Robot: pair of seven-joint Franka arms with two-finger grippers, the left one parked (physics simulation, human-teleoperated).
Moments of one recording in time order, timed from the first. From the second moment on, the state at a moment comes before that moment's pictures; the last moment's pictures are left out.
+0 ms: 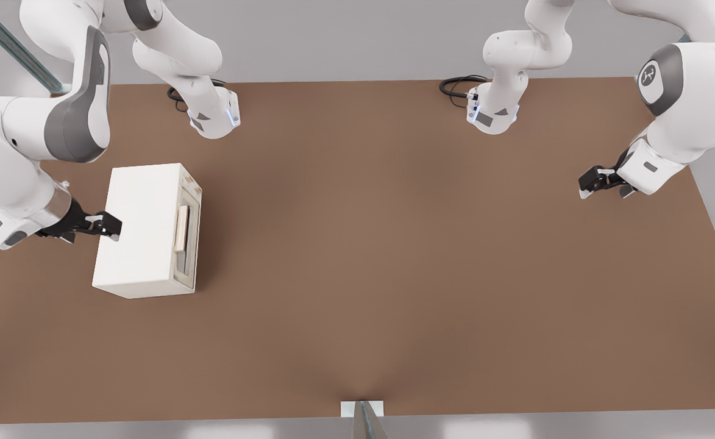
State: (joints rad) arm -0.09 0.23 0.09 -1.33 -0.08 1.57 -0.04
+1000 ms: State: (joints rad) arm 0.13 0.29 0.31 -1.85 -0.69 1.55 0.57
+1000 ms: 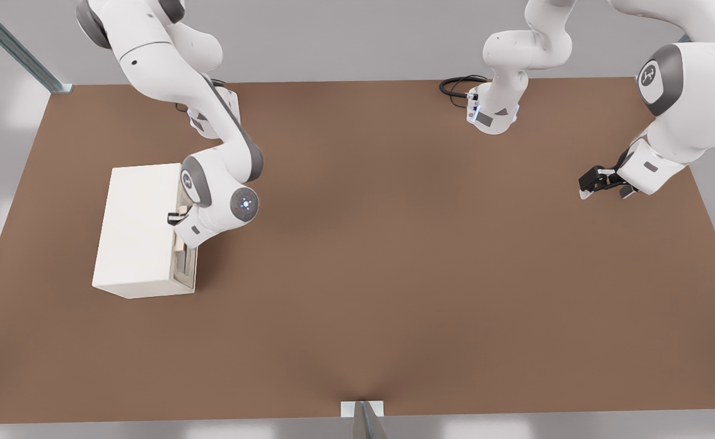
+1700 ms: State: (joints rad) arm 0.09 0.35 0.30 -1.89 -0.75 1.64 0.83
